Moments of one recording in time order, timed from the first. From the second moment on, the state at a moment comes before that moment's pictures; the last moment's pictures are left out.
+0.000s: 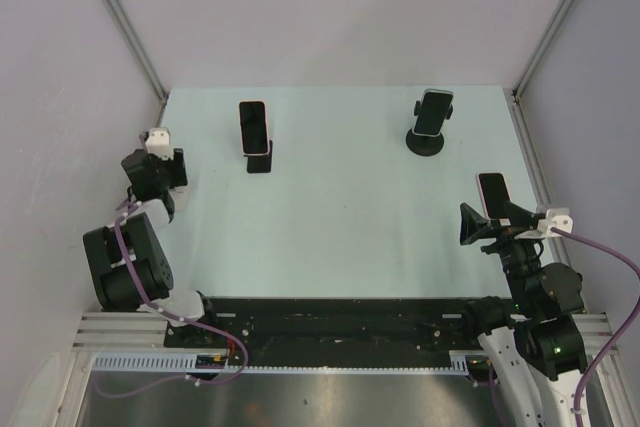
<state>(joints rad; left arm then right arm) 0.39 1.50 0.69 0.43 0.18 0.25 0.24 0.05 0.62 -0.45 0.11 0.16</state>
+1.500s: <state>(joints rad) -0.05 1.22 0.78 0.40 -0.08 -0.11 0.25 0.04 0.62 -0.45 0.10 0.16</state>
